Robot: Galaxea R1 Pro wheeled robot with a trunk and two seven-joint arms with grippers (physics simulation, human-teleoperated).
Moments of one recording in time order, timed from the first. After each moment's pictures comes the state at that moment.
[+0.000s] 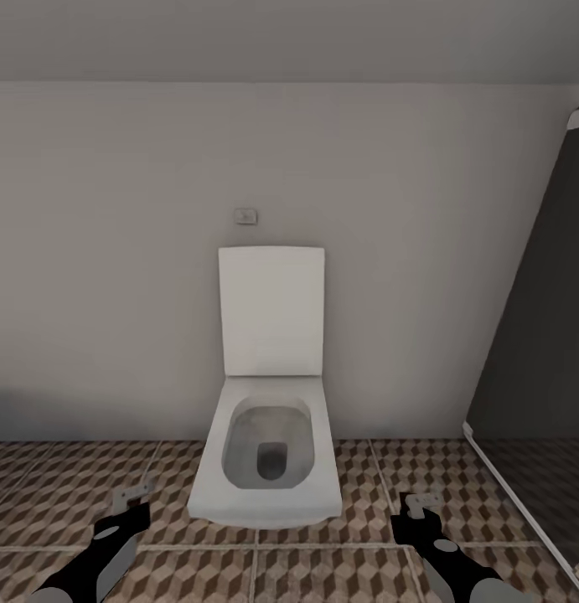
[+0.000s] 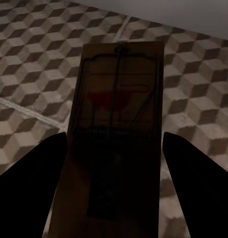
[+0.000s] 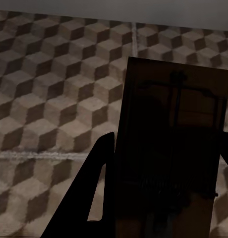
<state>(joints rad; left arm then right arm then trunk) -0.52 0.18 -0.25 -0.39 0.53 -0.02 0.30 -0.60 -0.07 -0.11 -0.12 0.17 -0.19 0.02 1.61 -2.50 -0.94</state>
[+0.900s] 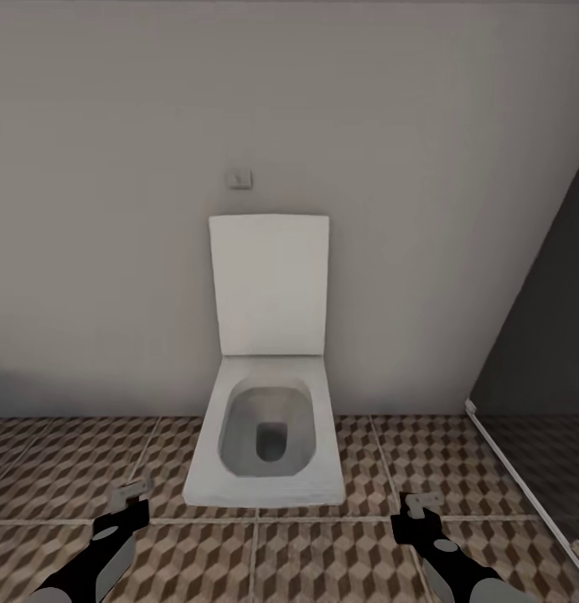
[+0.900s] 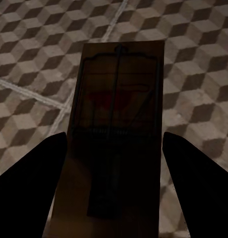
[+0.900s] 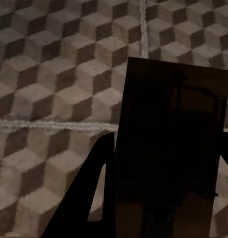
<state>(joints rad) -0.52 0.19 -0.25 -0.39 0.53 -0.06 0.30 -0.60 -0.07 -0.11 -0.12 0.17 -0.19 0.02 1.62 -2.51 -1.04</state>
